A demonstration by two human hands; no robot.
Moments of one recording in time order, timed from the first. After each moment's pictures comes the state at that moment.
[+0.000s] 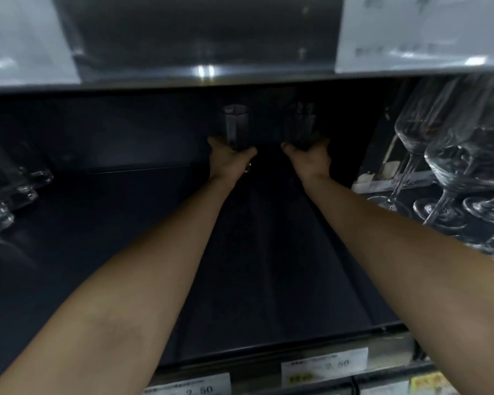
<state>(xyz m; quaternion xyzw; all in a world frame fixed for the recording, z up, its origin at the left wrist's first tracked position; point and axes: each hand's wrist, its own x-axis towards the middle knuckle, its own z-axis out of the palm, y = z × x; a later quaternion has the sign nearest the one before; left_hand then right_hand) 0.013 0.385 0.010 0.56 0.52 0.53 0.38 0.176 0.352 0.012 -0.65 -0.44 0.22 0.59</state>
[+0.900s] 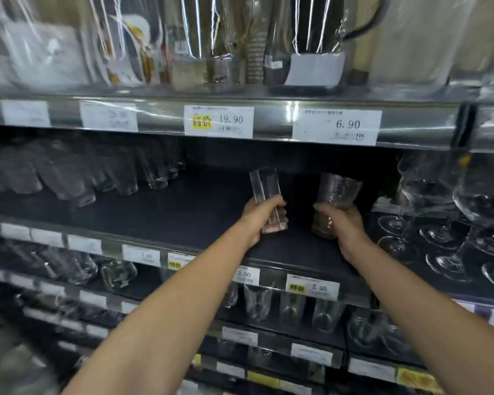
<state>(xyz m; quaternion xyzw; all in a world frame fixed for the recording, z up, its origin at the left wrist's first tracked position) -0.033 0.135 0.039 0.39 0.51 0.54 0.55 0.152 0.150 0.024 -0.50 -0.43 0.47 0.58</state>
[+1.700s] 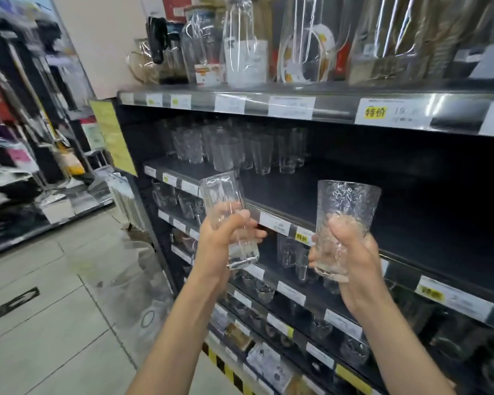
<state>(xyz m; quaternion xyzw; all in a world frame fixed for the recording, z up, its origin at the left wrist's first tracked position) -0.203 -0.170 0.075 0.34 0.49 0.75 0.28 -0.026 -0.071 0.056 -0.24 -0.50 0.68 0.48</state>
